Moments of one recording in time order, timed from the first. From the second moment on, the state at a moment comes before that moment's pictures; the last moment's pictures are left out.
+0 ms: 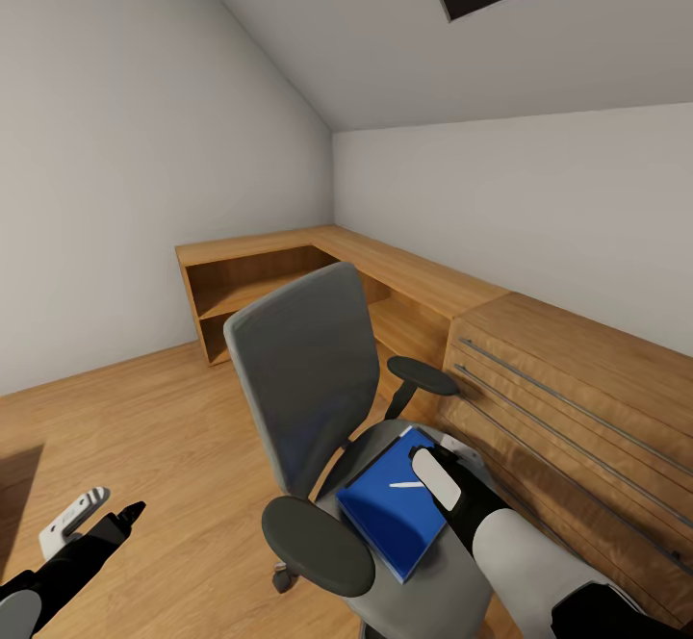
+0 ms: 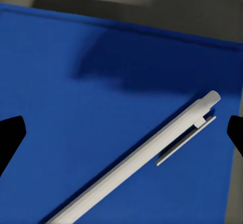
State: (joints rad) left arm -0.01 0.11 0.36 -1.62 0.87 0.63 0.37; right arm -0.77 0.09 0.38 -0.50 -0.92 0.18 -0.73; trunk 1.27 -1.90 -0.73
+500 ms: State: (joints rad) left arm -0.01 0.11 0.37 -1.62 0.87 0.63 0.37; right arm -0.77 0.09 0.38 -0.50 -0.95 0.20 -0.73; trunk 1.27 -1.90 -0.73
